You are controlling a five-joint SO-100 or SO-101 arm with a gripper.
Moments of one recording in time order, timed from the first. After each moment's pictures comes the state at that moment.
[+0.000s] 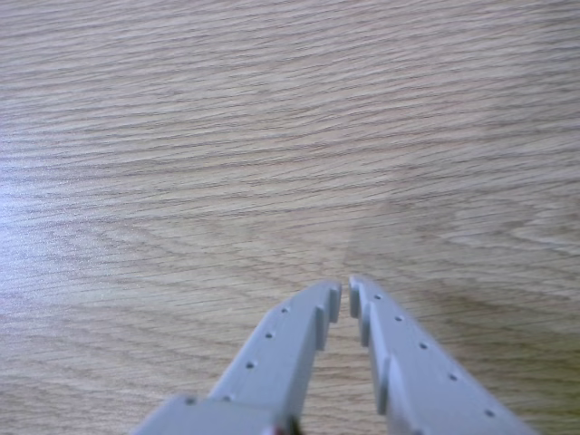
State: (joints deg) arm 1.2 192.8 178.9 78.2 -84.0
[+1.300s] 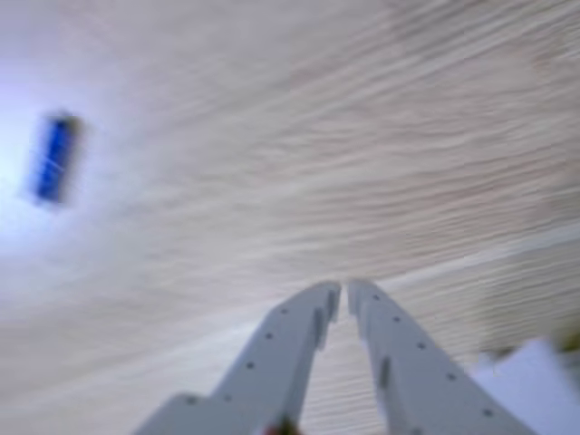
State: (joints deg) arm -29.6 117.5 110.0 98.3 -31.0
